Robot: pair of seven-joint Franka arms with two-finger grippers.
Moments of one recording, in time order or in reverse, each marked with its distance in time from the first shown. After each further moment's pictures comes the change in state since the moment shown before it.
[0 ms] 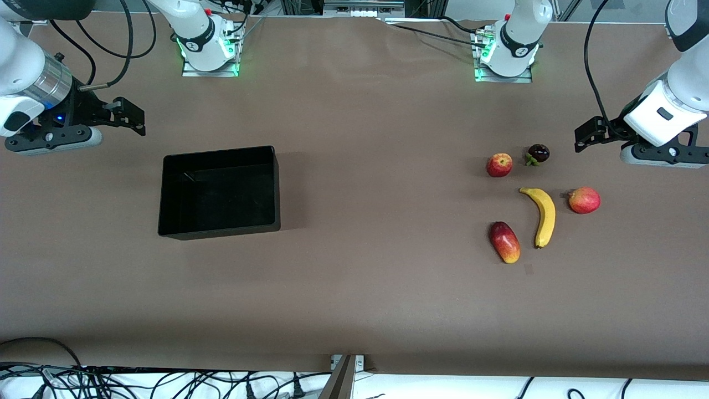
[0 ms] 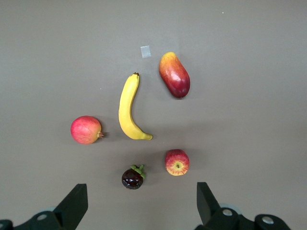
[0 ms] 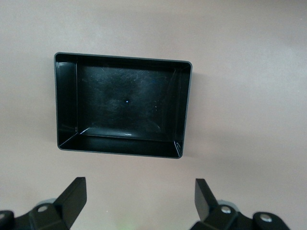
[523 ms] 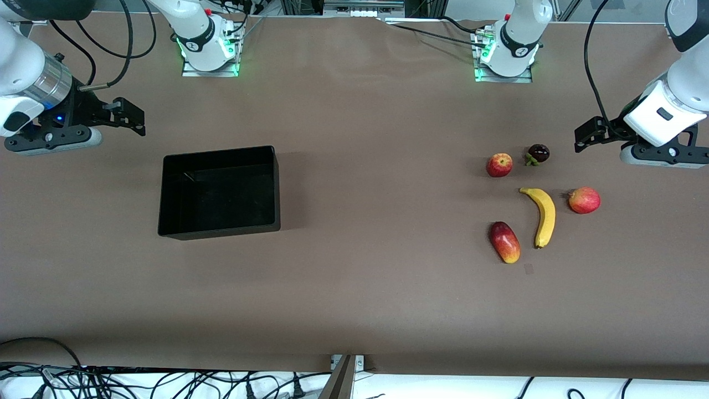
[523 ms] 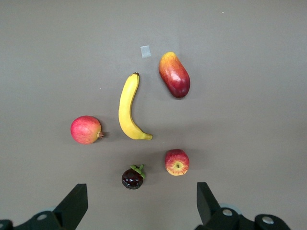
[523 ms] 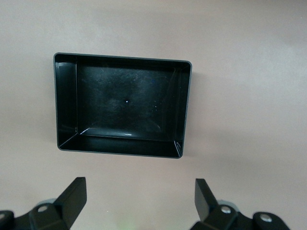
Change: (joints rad) left arm 0.000 0.001 0.000 0.000 0.000 0.000 0.000; right arm -0.001 0.004 0.000 -0.001 0.000 -0.001 0.005
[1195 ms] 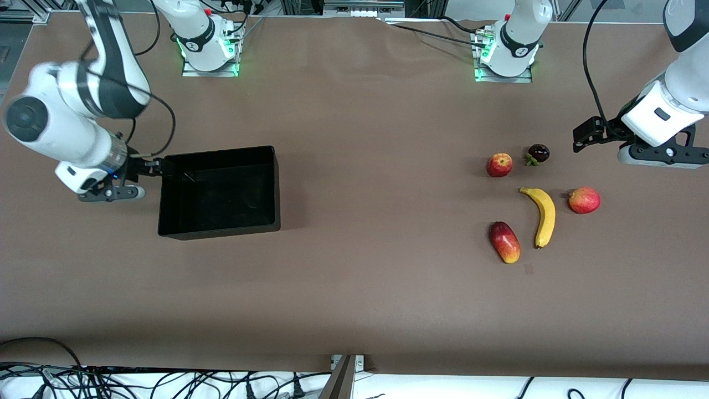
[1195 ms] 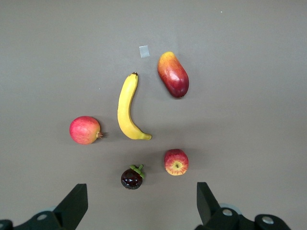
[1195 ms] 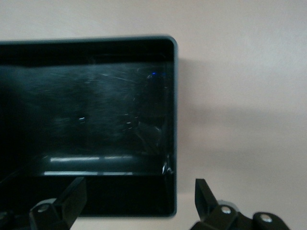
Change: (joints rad) left arm 0.000 0.001 -0.004 0.000 0.000 0.000 0.000; right arm -0.016 0.167 -0.089 -0.423 -0.004 0.561 0.004
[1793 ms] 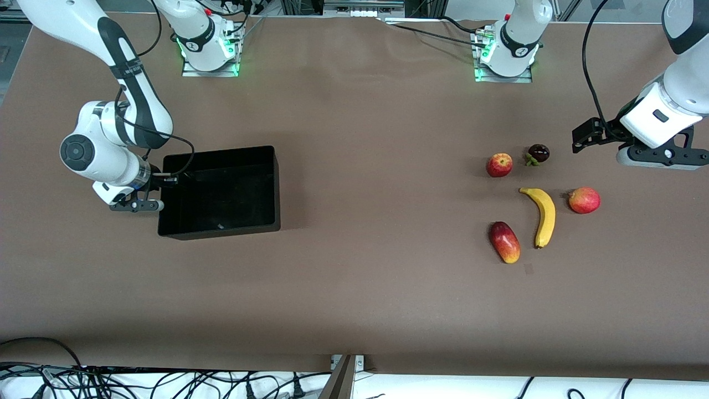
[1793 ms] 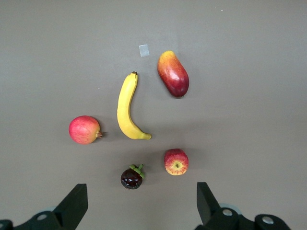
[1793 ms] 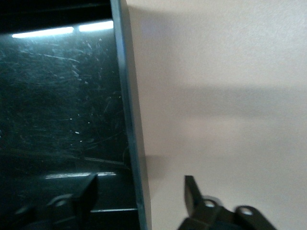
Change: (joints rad) left arm 0.000 0.006 0.000 0.000 0.000 0.000 0.000; right arm -0.001 0.172 -0.043 -0.073 0.000 0.198 0.000
